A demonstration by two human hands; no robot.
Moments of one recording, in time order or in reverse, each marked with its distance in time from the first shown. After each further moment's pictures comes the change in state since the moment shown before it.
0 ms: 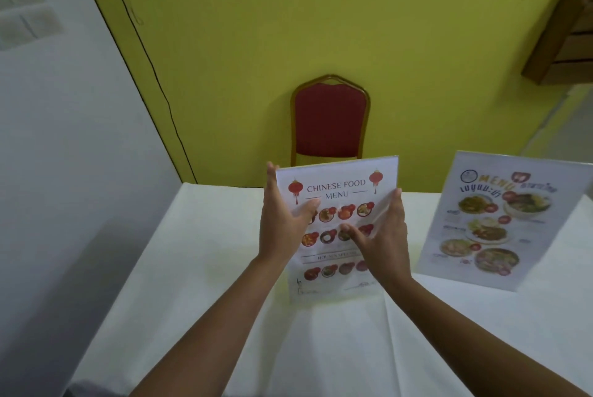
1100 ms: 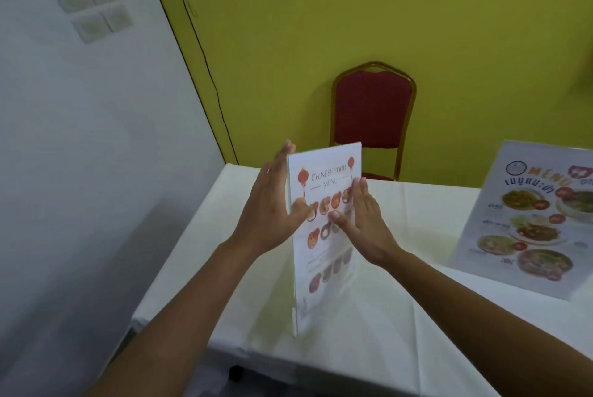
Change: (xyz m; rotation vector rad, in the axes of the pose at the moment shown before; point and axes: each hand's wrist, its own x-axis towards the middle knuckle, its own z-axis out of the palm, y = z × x) left_hand -0.042 0.054 -0.087 0.492 -0.135 0.210; right_hand -0.012 -0.037 0.028 0.022 -0.563 -0.229
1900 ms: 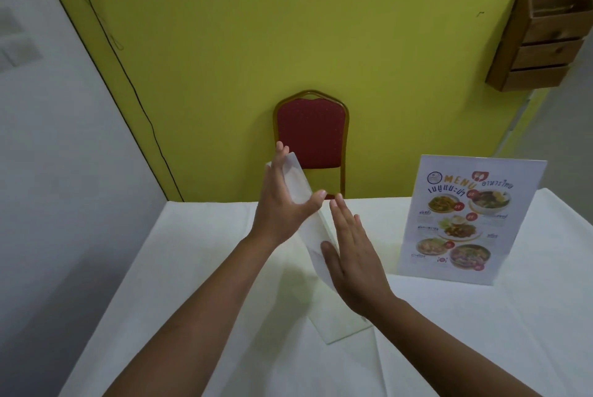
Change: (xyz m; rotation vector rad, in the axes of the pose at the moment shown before) left_hand 0.068 0.047 0.066 -0.322 0.028 0.077; right_hand -0.061 -0.013 -0.035 -0.300 0.389 -0.223
